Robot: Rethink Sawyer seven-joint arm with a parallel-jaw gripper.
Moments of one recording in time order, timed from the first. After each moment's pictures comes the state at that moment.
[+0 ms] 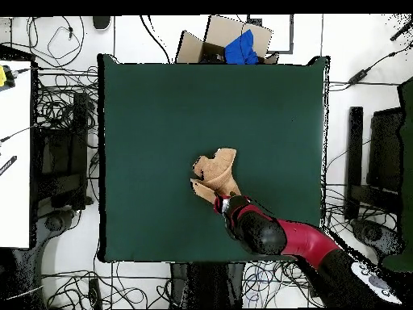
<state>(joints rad) -0.97 -0.60 0.53 2.16 -0.41 0.10 1.57</state>
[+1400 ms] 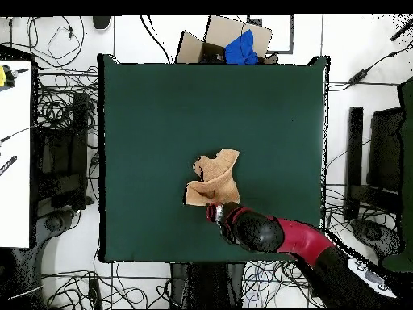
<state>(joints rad) -0.99 -0.56 0.55 2.16 -0.39 0.27 1.57</state>
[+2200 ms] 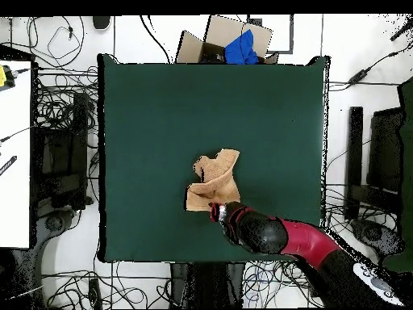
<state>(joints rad) -0.99 -0.62 0.55 2.18 -0.37 0.27 1.57</state>
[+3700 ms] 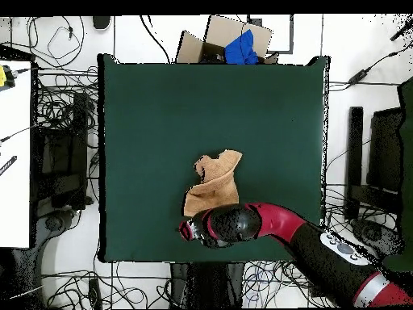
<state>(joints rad) -1.00 -0.39 0.75 2.13 -0.50 0.63 1.47</state>
